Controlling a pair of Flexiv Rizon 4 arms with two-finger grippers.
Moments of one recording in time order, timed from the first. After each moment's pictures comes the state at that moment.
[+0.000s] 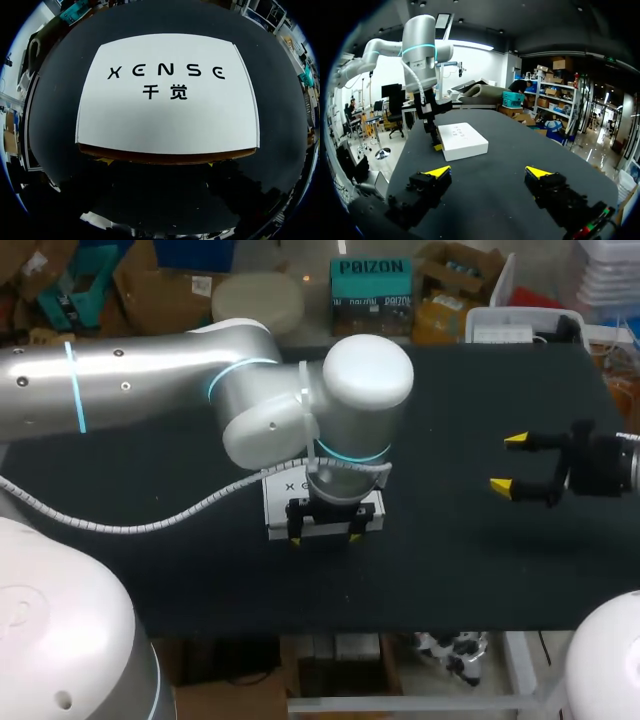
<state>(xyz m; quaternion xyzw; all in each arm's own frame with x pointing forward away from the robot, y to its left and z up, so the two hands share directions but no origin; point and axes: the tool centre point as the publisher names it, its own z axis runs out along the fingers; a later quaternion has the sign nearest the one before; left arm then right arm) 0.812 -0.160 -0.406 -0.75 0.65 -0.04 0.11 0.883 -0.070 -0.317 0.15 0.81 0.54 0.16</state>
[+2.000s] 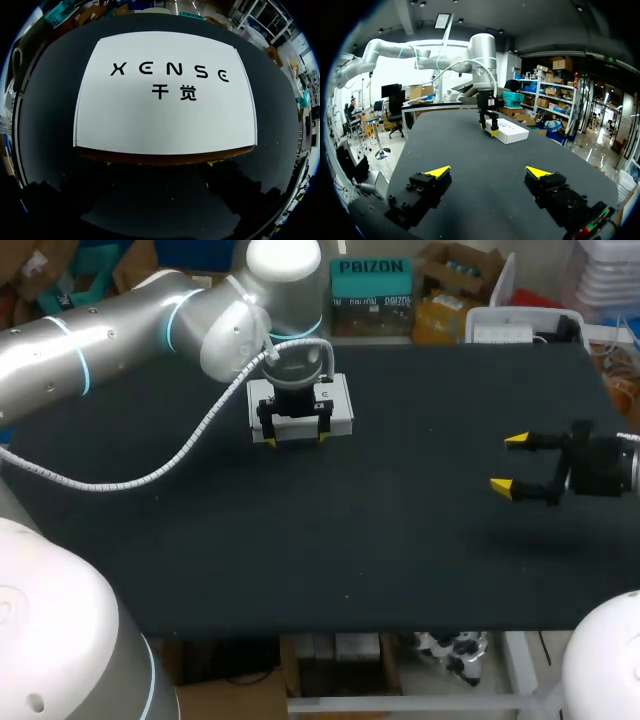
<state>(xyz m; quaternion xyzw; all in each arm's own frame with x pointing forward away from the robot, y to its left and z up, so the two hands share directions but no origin) 1.044 -0.111 -0.399 -0.75 0.65 -0.07 0.06 0.882 -0.070 -0.317 0.15 0.81 0.54 0.16</state>
